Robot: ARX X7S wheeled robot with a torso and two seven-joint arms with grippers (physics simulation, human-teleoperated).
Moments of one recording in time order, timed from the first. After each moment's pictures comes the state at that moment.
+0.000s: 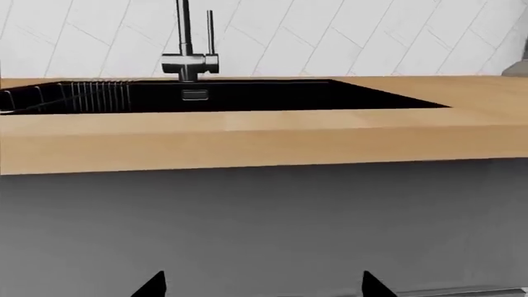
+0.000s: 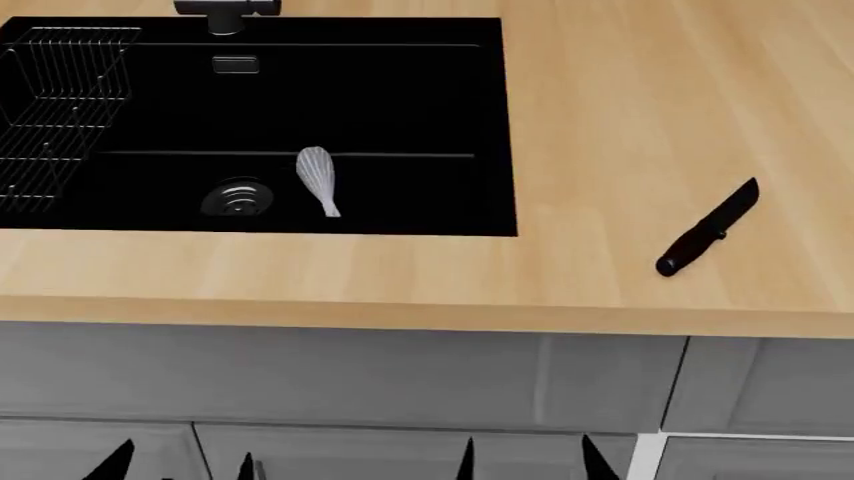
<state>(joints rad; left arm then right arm) 0.01 -0.09 0.18 0.05 -0.09 0.01 -0.09 0.02 0.10 -0.16 -0.12 0.11 0.09 0.10</state>
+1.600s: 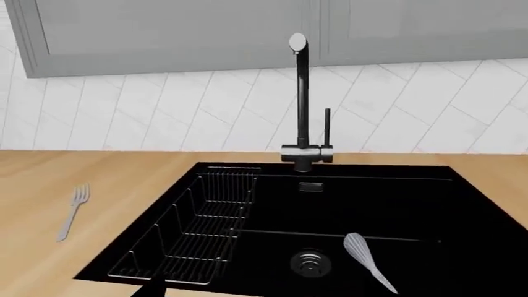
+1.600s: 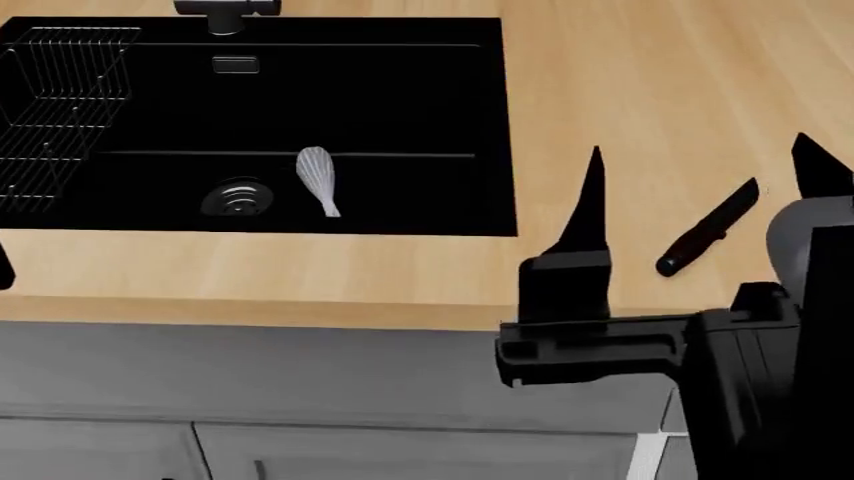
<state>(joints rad) -0.78 -0.43 -0.24 0.69 -0.92 -1.45 -0.60 0.87 0.55 0.24 -0.86 1.74 1.36 1.17</state>
